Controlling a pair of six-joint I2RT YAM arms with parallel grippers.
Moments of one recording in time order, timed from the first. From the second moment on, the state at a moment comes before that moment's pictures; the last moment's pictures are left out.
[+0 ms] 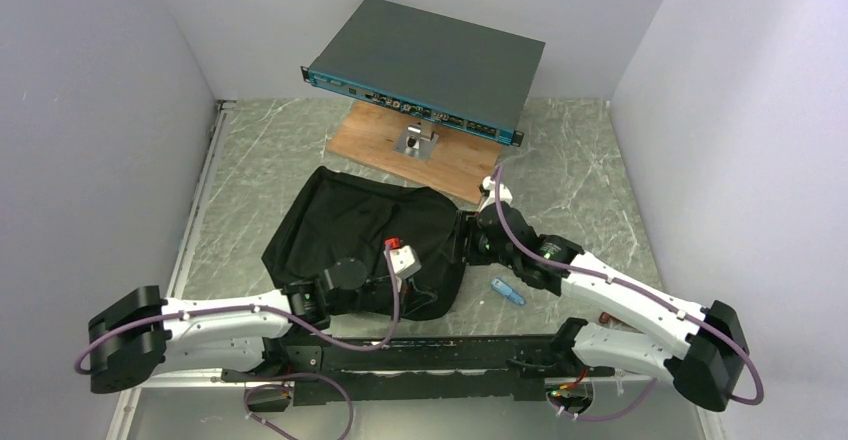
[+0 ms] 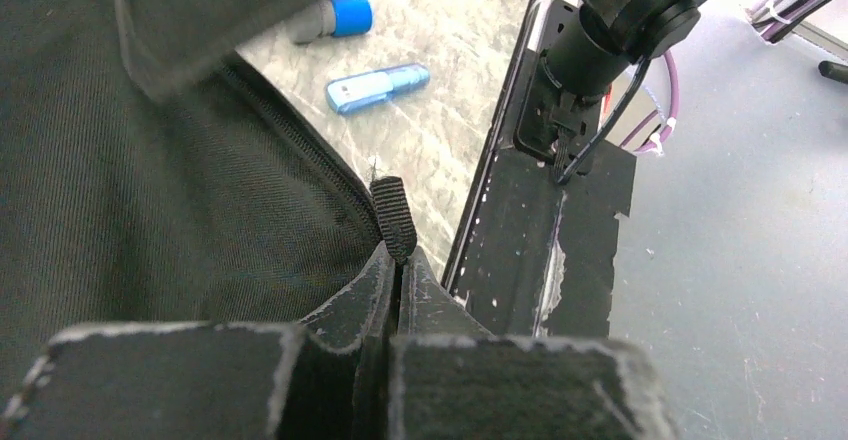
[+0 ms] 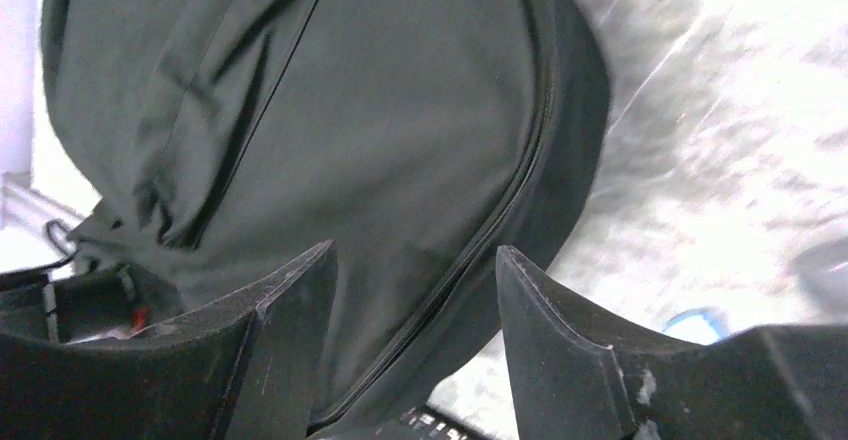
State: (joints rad) left arm -1.18 0.99 0.34 0.45 0.12 -0.27; right arm 0.82 1.04 0.74 -0.37 0.16 0.70
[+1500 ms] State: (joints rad) left arm -1.17 0.66 0.16 0.02 -0.10 -0.58; right arm 0.48 0.99 0.54 -0.20 0.00 0.77
